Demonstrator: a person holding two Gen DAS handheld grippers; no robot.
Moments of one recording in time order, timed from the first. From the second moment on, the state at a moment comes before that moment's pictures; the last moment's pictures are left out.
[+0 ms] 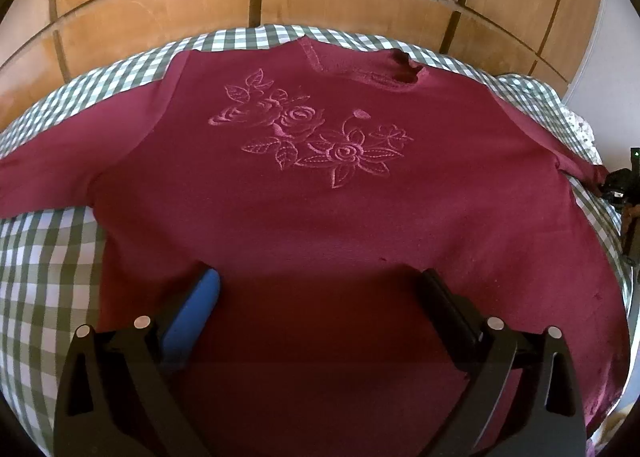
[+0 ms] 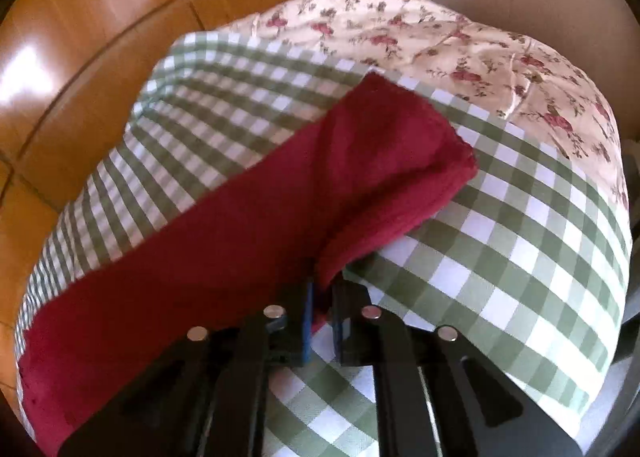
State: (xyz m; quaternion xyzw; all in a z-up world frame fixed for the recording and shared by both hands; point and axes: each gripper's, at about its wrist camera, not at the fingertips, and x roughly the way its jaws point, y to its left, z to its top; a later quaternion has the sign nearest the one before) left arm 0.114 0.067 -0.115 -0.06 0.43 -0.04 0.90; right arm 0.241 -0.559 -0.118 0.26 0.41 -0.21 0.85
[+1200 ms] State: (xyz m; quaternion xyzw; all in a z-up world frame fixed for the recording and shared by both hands) left arm 0.102 0.439 -0.103 -0.26 0.41 0.42 0.77; right arm 0.202 -0.177 -0.128 0.01 0.42 0.12 0.90
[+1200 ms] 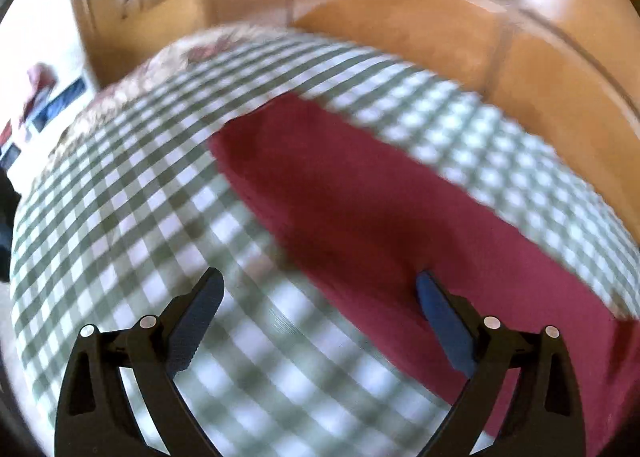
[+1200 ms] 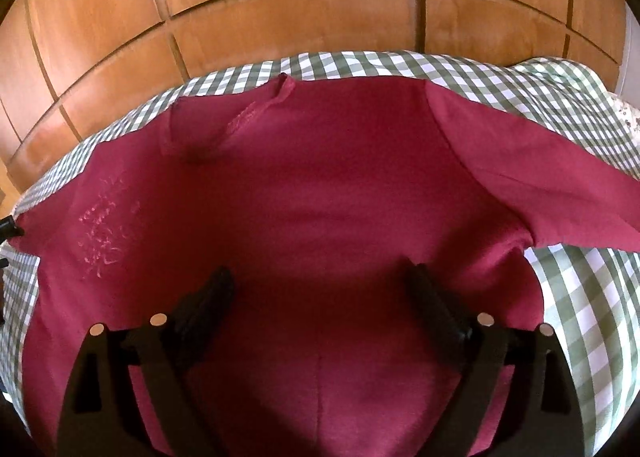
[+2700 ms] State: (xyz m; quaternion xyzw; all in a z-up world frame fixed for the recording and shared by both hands) left arm 0.109 0.064 -0.117 -0.06 0.42 0.01 0.90; right arm 0.232 -0.554 -0.119 0.42 0.37 -0.17 0.81
